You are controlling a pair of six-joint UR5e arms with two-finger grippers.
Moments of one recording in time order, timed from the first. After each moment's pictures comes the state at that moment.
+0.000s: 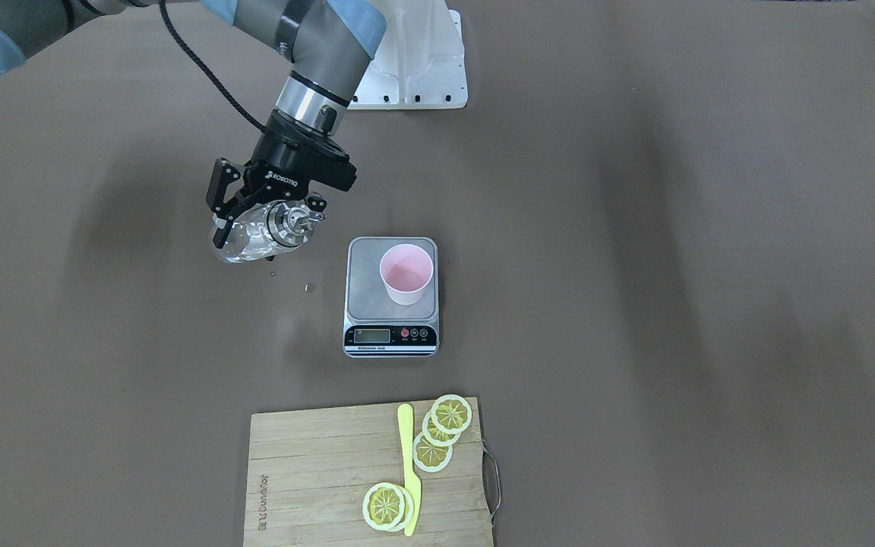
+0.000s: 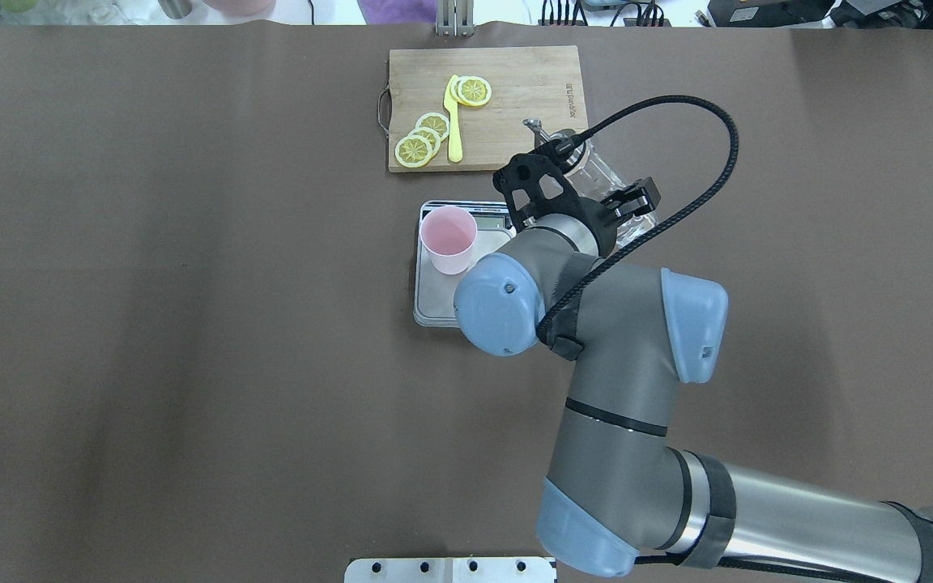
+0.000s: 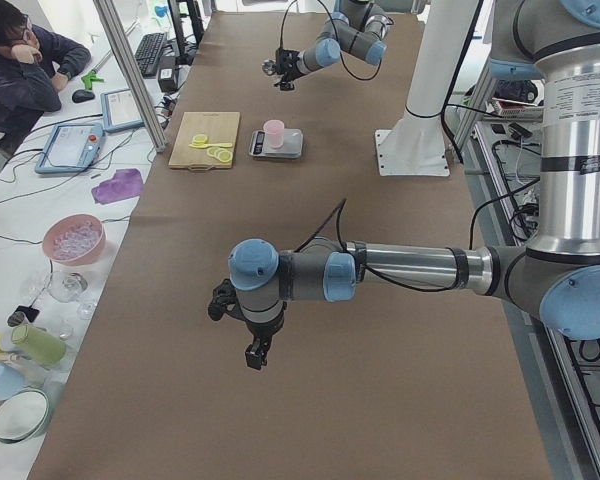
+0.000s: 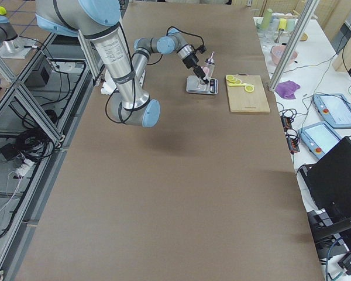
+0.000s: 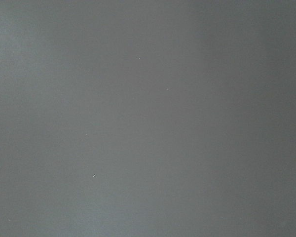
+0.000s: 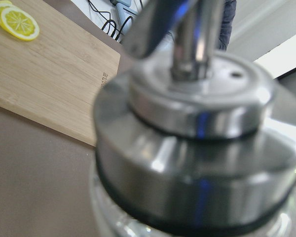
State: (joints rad) left arm -1.59 -1.50 -1.68 -1.51 -2.30 0.33; right arm 0.44 -0.91 1.87 -2.07 1.01 0.95
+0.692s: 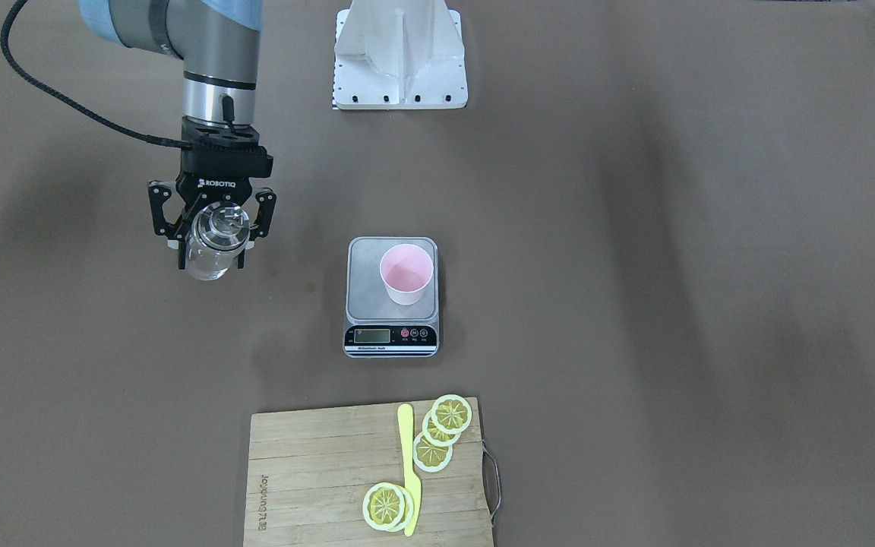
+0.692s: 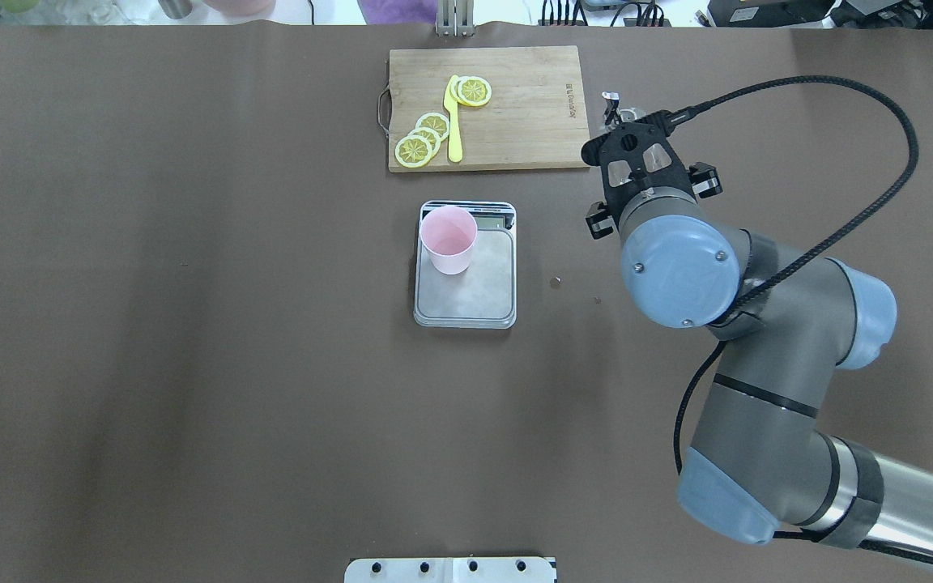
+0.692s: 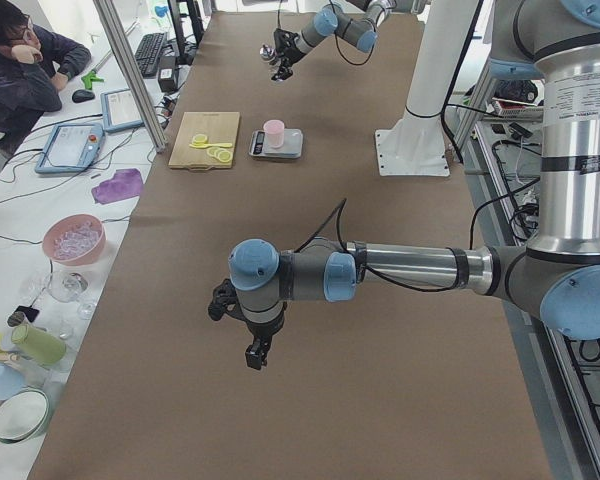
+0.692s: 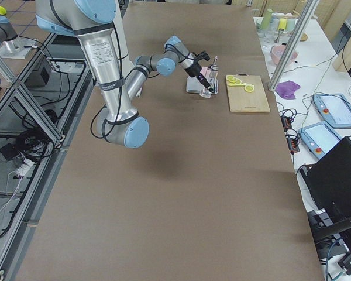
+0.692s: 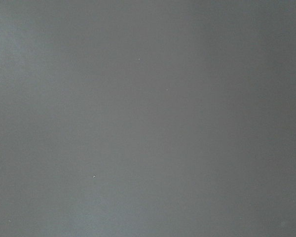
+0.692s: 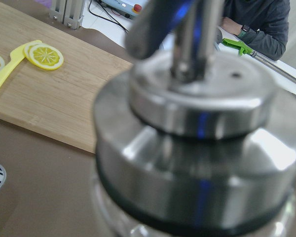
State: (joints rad) left arm -1.59 -1.50 -1.68 -1.51 -2.30 0.33; right arm 0.54 -1.20 1.99 -1.52 1.17 0.82
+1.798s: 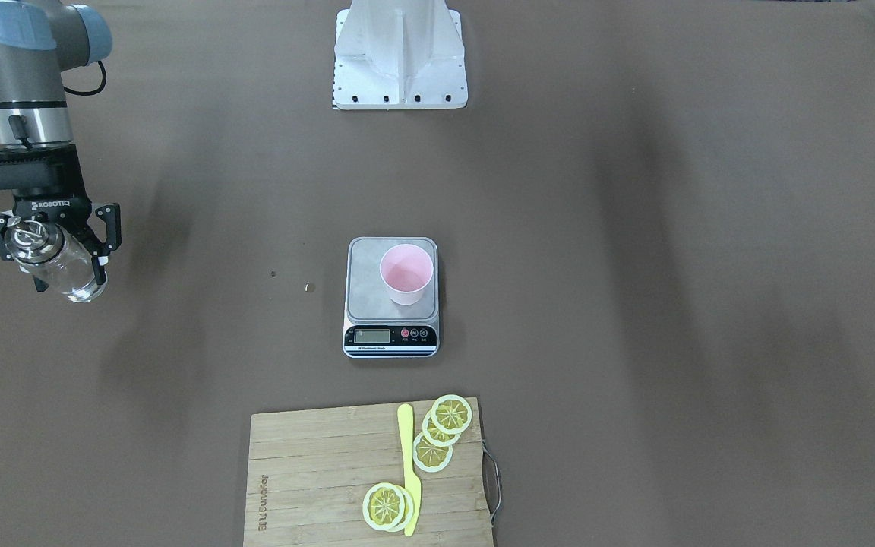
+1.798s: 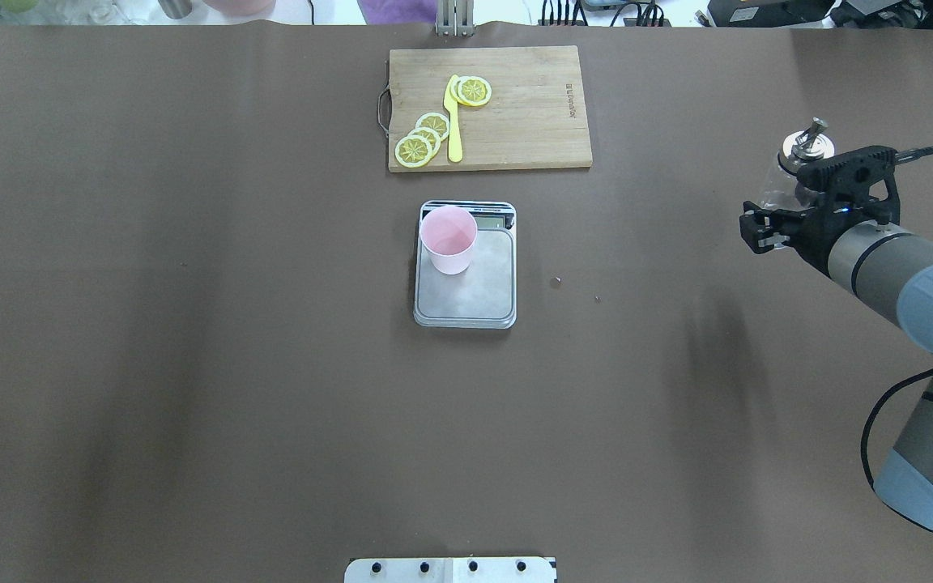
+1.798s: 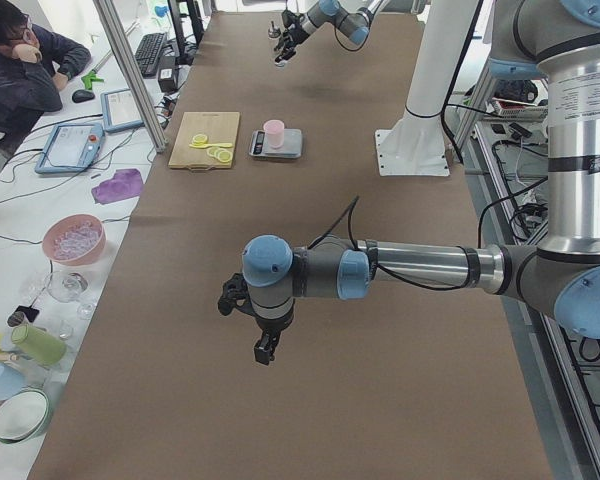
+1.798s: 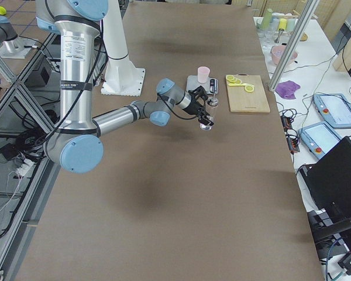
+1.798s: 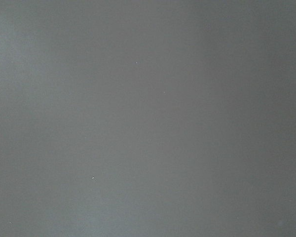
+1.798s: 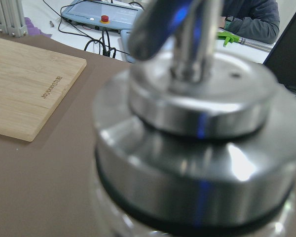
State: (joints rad) left arm -1.59 -1.44 -1.74 -1.53 -2.33 0.33; right arm 0.70 -1.63 1.85 -0.73 1.31 0.82
